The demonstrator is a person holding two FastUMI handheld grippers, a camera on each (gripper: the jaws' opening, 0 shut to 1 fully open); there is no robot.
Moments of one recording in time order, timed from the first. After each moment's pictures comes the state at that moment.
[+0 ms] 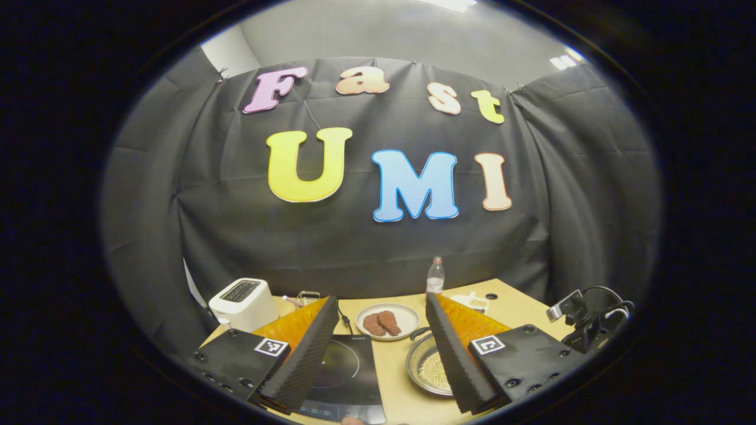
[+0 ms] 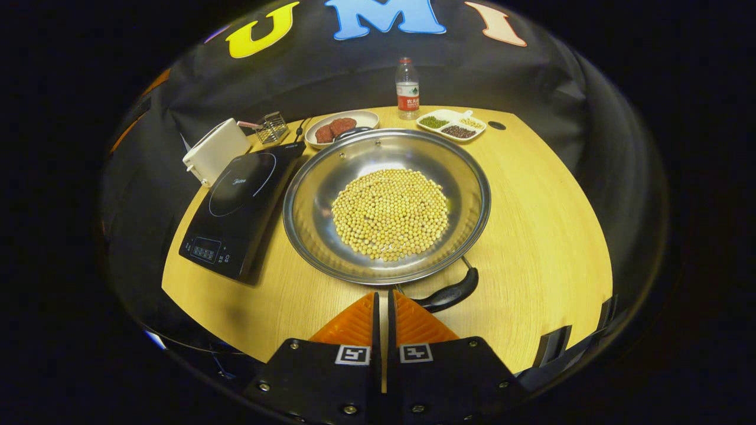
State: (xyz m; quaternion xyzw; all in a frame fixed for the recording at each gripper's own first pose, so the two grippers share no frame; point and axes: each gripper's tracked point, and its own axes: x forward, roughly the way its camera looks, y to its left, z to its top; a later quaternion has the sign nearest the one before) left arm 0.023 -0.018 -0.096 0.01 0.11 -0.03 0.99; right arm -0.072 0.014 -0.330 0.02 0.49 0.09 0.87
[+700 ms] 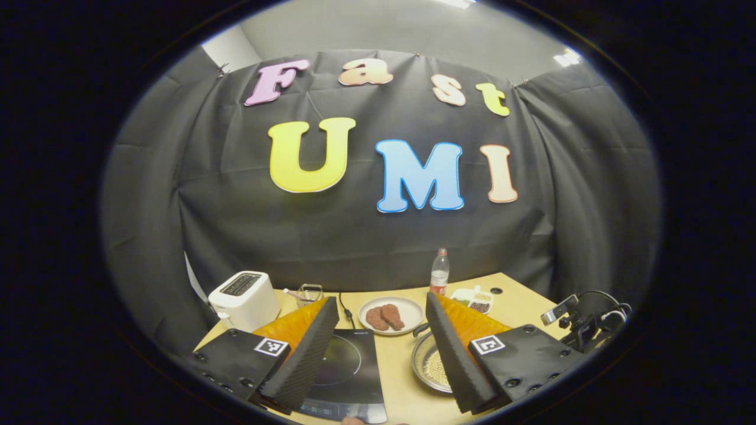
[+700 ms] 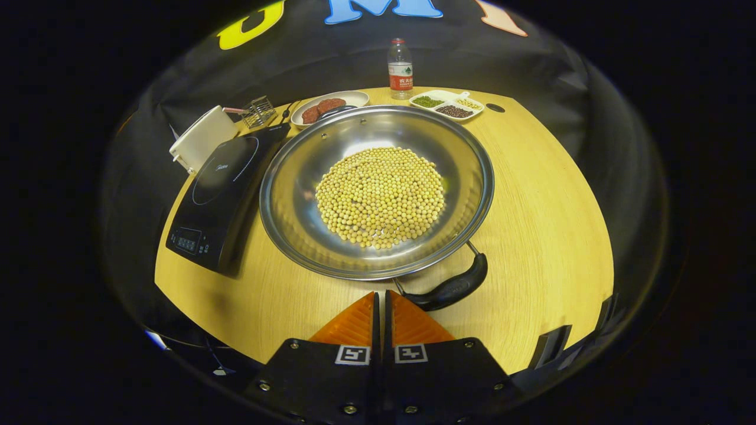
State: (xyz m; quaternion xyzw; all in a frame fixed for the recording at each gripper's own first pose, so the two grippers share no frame) left arm 0.032 -0.023 -0.112 0.01 0.13 -0.03 0.99; right arm -0.068 -0.007 -0.349 0.00 0.52 0.08 0.85
